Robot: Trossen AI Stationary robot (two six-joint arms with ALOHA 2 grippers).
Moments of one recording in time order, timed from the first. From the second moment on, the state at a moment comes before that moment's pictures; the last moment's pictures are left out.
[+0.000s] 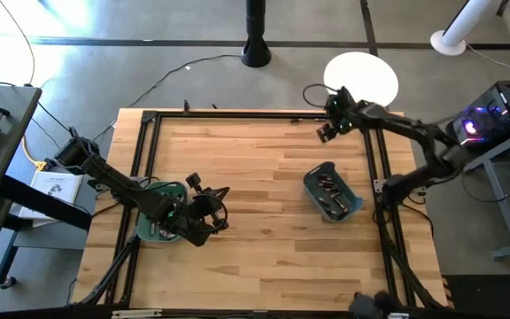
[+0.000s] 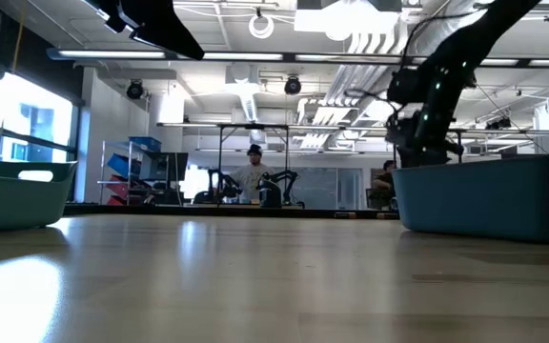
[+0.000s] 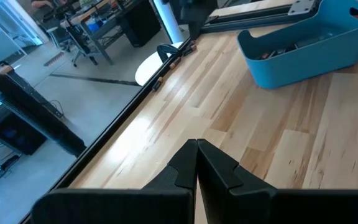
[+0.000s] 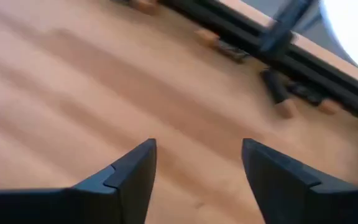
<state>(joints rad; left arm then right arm) -0.52 1.44 0.95 -0.38 -1.13 -0.41 -0.88 1.43 0.90 -0.58 0.07 0.12</state>
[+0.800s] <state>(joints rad) -0.52 1.44 0.95 -0.38 -1.13 -0.42 -1.10 1.77 0.99 -0.49 0.01 -0.09</state>
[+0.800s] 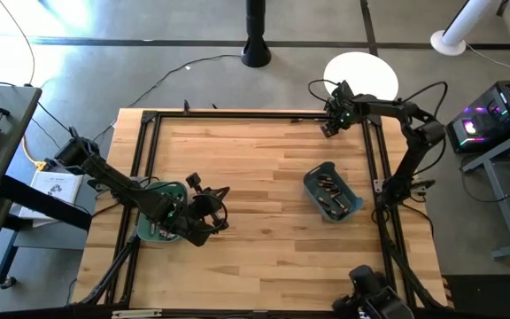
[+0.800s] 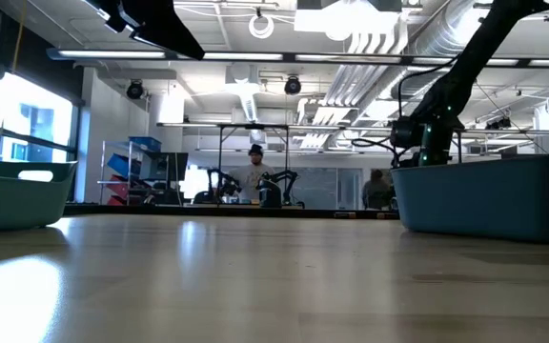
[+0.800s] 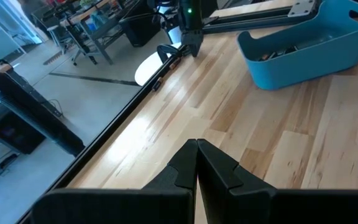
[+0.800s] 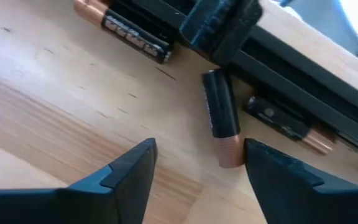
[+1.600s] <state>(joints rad) -0.52 1.44 0.95 -0.37 -1.13 -0.41 -0.88 1.49 0.98 -0.73 0.24 0.03</state>
